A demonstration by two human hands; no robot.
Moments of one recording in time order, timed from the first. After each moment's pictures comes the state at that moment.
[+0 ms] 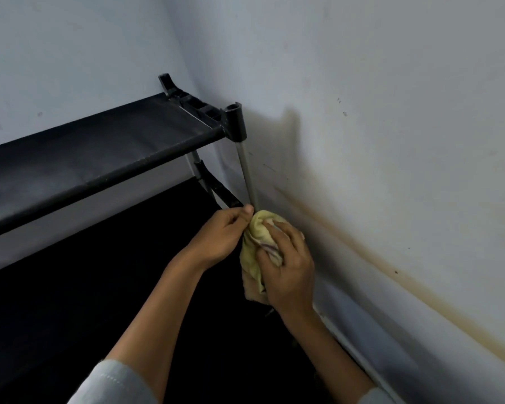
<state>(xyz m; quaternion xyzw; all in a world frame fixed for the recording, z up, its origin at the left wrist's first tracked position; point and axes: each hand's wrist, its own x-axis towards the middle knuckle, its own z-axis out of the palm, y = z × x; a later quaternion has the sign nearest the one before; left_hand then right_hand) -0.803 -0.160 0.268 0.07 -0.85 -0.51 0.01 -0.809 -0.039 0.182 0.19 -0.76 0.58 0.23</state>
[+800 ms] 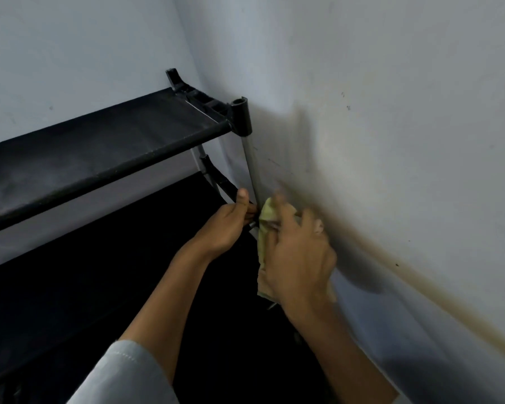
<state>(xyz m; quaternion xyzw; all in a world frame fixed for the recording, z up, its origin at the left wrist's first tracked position) -0.802 -0.160 0.271 0.12 -0.85 -0.51 -0.03 -0.792 -0.034 0.239 0.09 -0.94 0.30 0.16</state>
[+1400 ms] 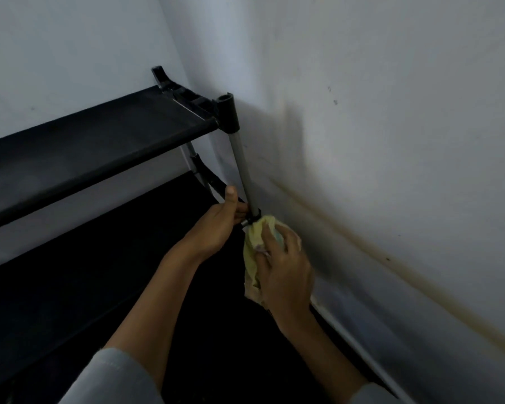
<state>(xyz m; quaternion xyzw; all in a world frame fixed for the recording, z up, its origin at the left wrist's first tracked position) -0.804 -0.166 0.263 0.13 -0.85 -0.51 -0.03 -0.792 -0.038 0.178 0.15 -0.89 0.40 0.16</state>
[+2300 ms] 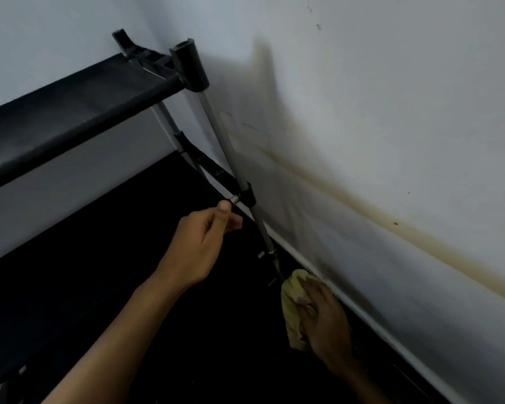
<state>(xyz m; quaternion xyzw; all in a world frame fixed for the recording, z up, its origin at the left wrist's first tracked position) -0.756 -0.155 0.245 0.08 -0.89 -0.45 0.06 -0.750 0.021 0.016 0.12 -0.82 0.57 -0.01</state>
